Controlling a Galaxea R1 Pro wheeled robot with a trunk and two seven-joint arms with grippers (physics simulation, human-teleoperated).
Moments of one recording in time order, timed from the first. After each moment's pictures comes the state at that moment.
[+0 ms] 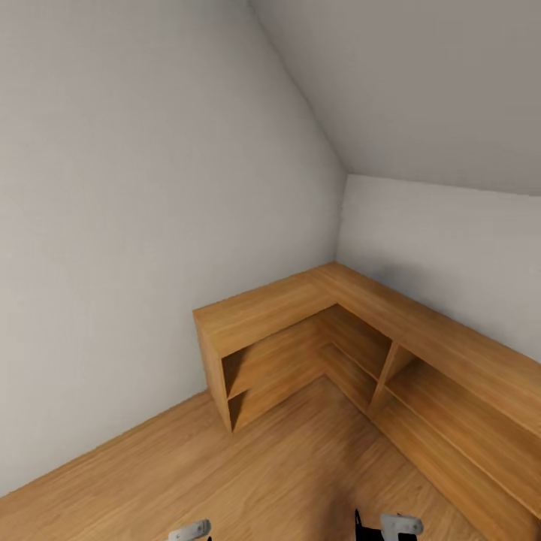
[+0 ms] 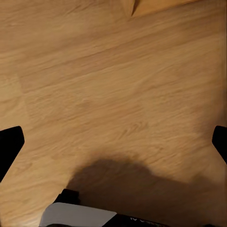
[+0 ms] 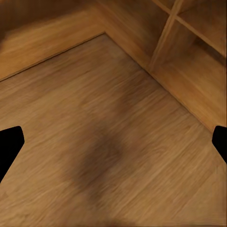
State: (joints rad) left arm -0.15 -0.03 -0.41 -0.62 0.54 -0.09 0.34; right arm -0.36 -0.01 0.67 -0.10 -0.61 -0.62 -0.23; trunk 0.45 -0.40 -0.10
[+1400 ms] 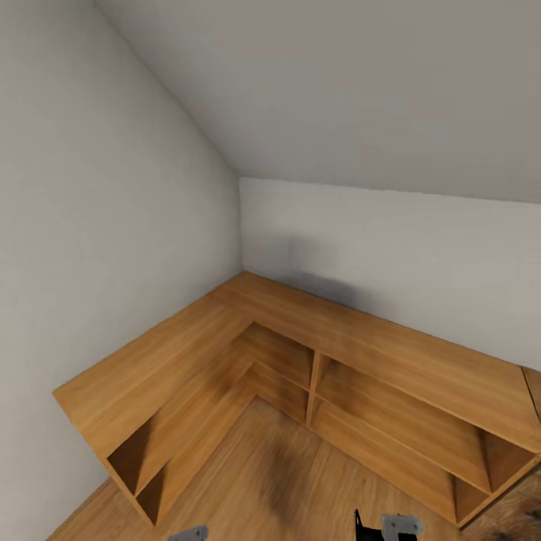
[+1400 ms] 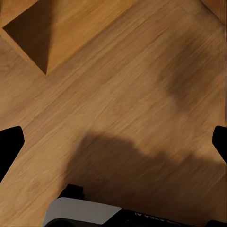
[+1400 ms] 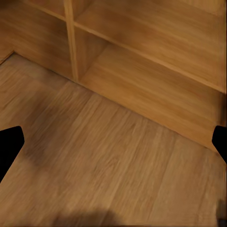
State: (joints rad) left arm -0.15 -0.03 -0.41 -0.60 0.54 -0.09 0.34; right arm -0.36 -0.01 0.67 -0.10 -0.61 -0.62 -0.23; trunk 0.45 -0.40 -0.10
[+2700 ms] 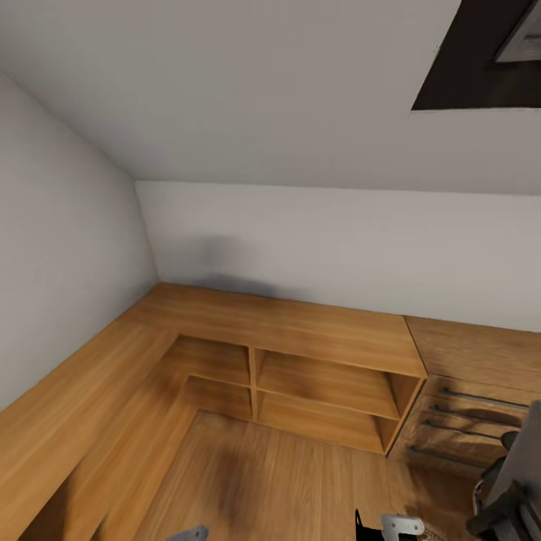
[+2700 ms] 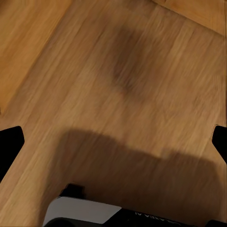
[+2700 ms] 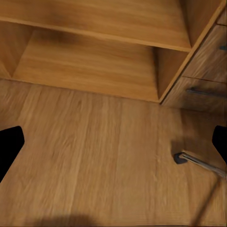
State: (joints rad) left arm -0.15 -0.03 -0.40 -0.59 0.54 -0.09 0.34; right arm -0.36 -0.01 0.66 -0.10 -0.61 -0.62 -0.23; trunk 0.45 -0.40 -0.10
